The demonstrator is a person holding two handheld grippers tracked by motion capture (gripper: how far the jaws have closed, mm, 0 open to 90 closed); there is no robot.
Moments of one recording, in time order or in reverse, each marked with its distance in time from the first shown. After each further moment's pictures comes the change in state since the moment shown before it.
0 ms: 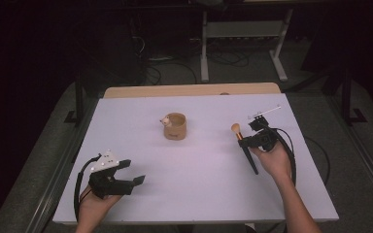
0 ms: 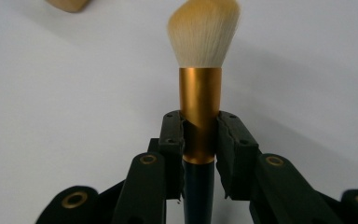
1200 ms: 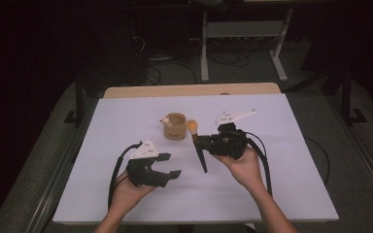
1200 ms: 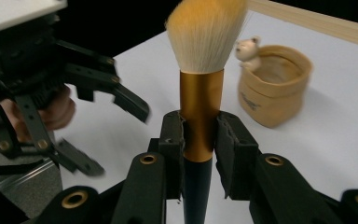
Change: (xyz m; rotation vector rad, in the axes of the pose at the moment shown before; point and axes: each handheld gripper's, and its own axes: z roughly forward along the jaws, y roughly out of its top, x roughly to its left) left arm -0.052 0.064 0.058 0.000 -0.221 0.116; right arm 0.115 0.018 -0.020 -0.299 0.360 -0.301
